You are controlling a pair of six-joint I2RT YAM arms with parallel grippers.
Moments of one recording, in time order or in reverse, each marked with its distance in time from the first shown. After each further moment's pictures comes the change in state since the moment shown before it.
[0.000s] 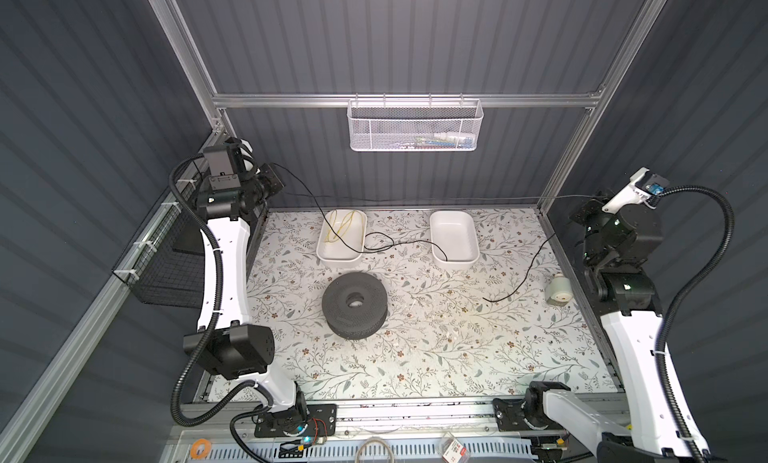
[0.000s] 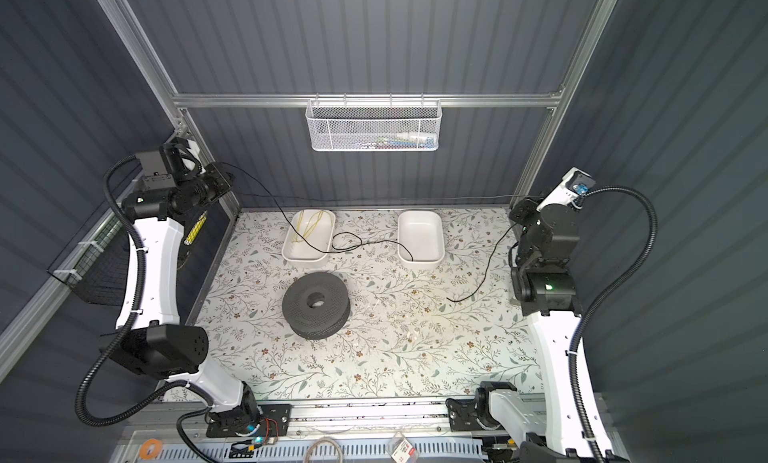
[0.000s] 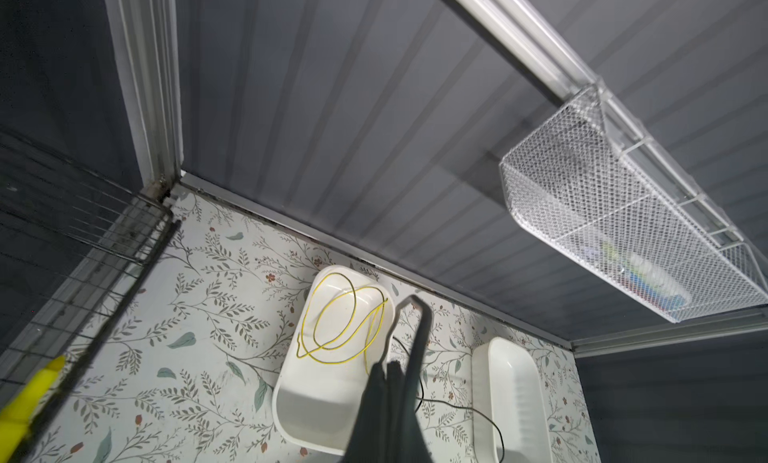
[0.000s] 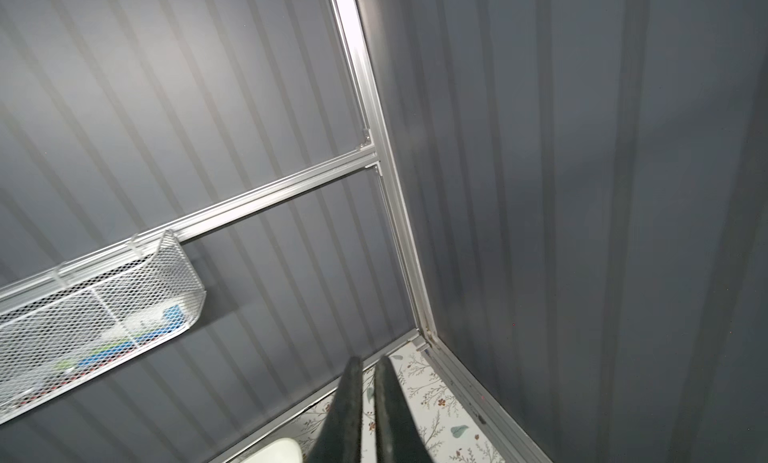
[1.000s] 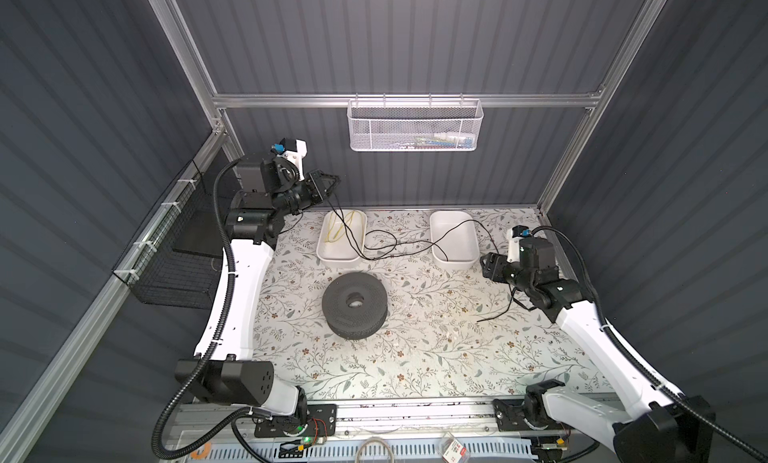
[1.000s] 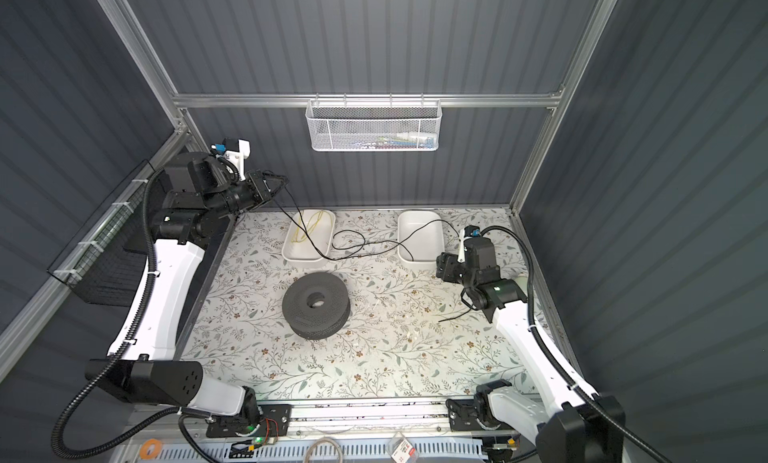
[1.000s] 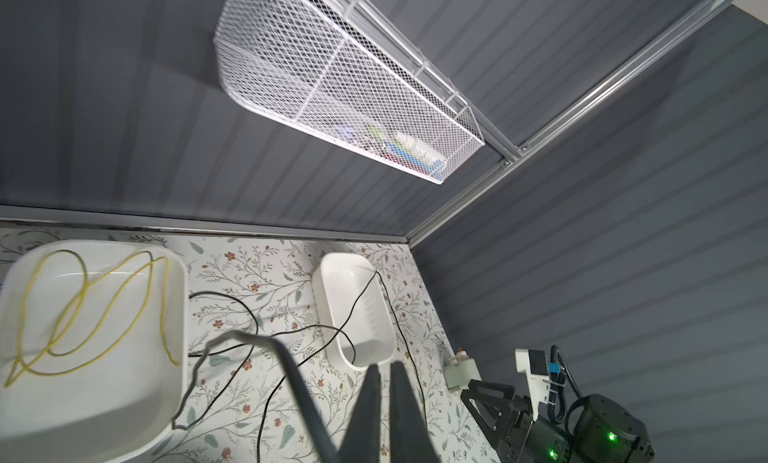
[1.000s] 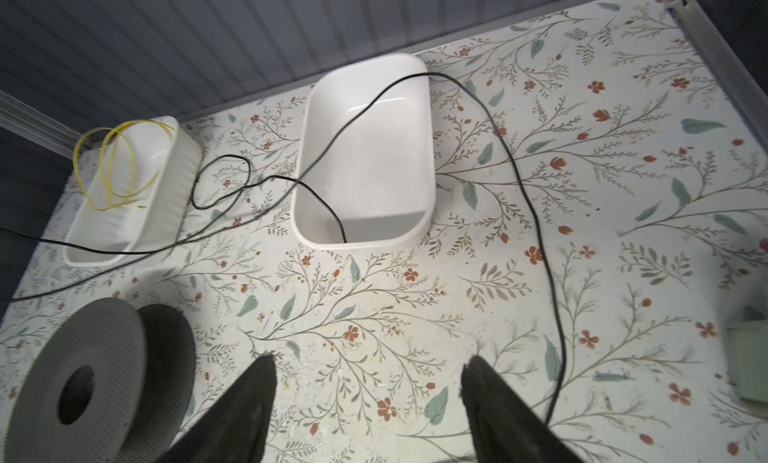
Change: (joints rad) left arm -0.261 -0.187 -0.210 0.230 0.317 -0.093; right arm 0.286 0.052 -0.362 -0.254 -0.378 0.122
